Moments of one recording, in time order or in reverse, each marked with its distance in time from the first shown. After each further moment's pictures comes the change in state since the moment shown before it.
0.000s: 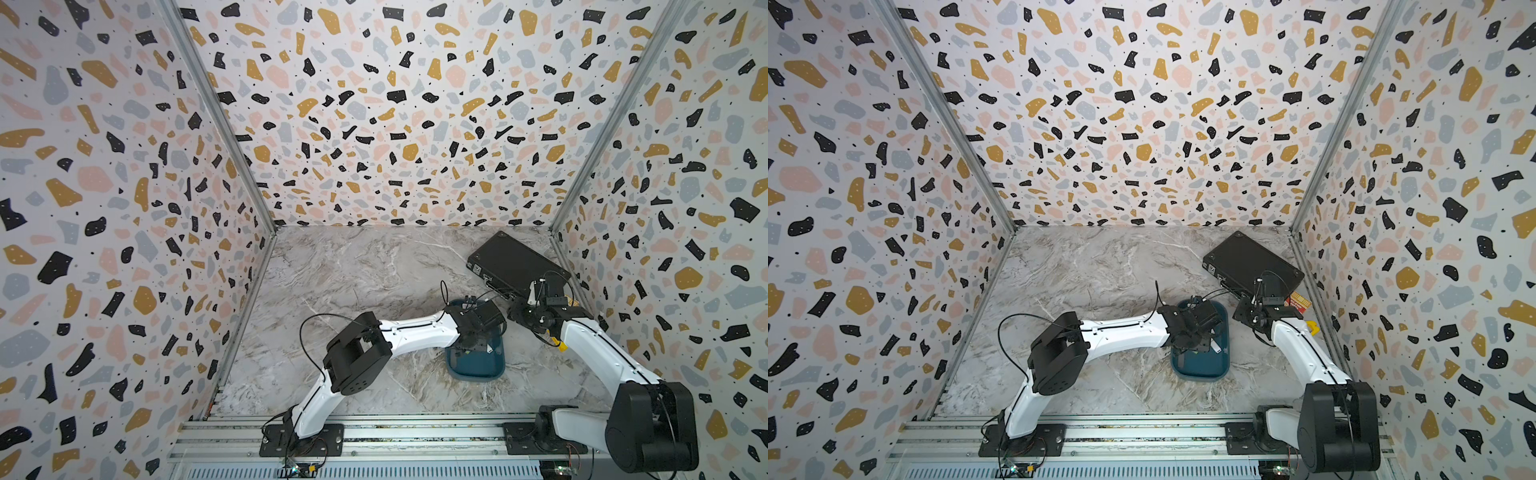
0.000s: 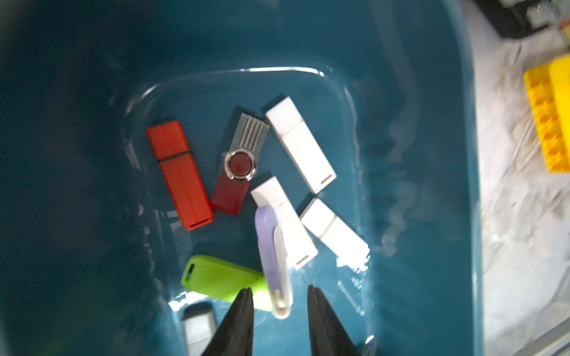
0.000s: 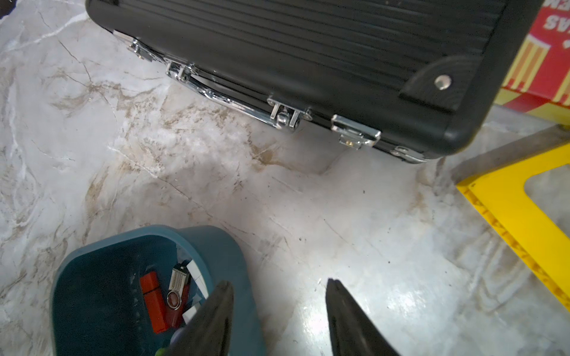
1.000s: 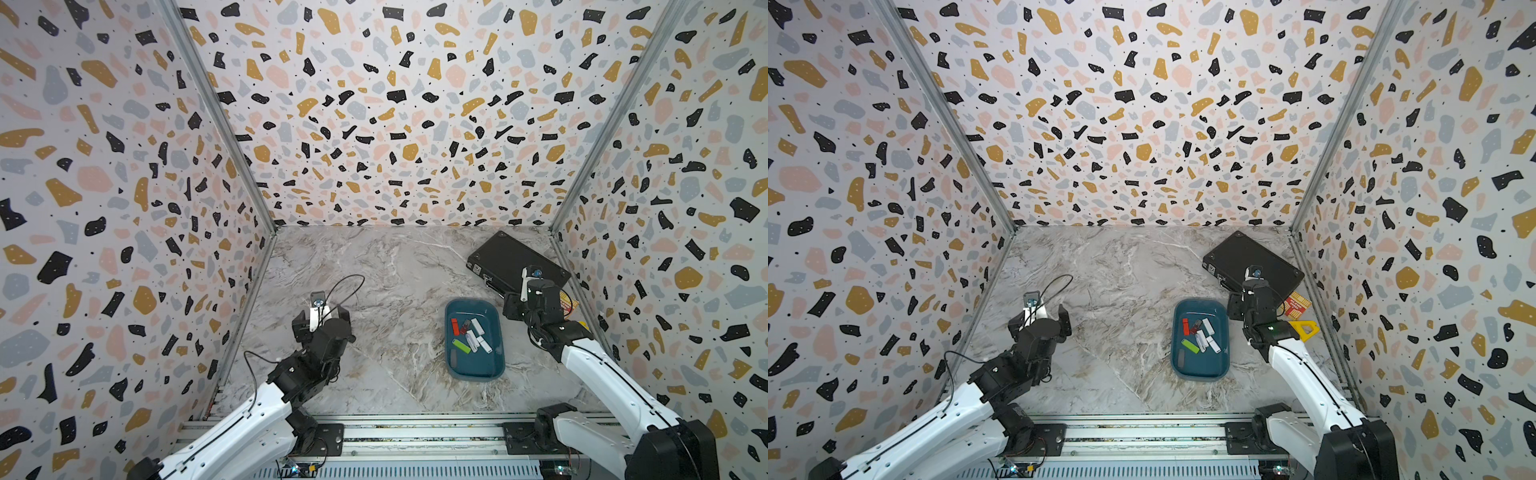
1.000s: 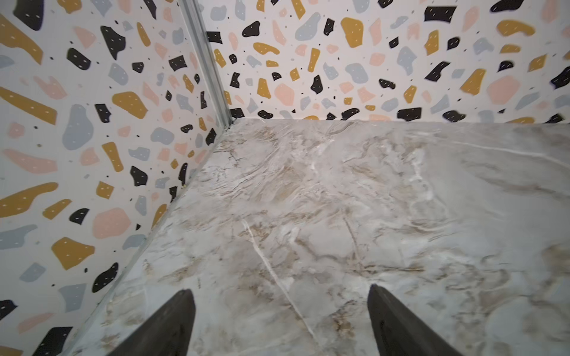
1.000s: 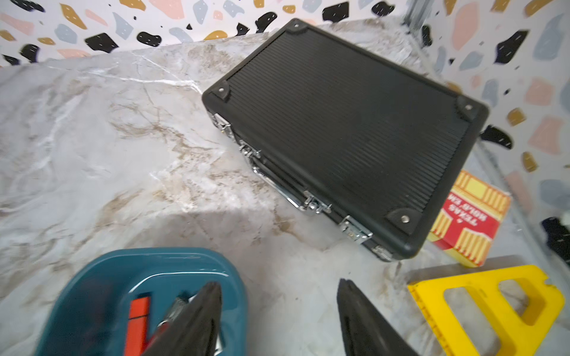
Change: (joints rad) left arm 0.449 -1.458 -1.298 0.431 -0.774 0.614; right arm 0.179 -0.204 -0.132 0.280 0.317 -0.283
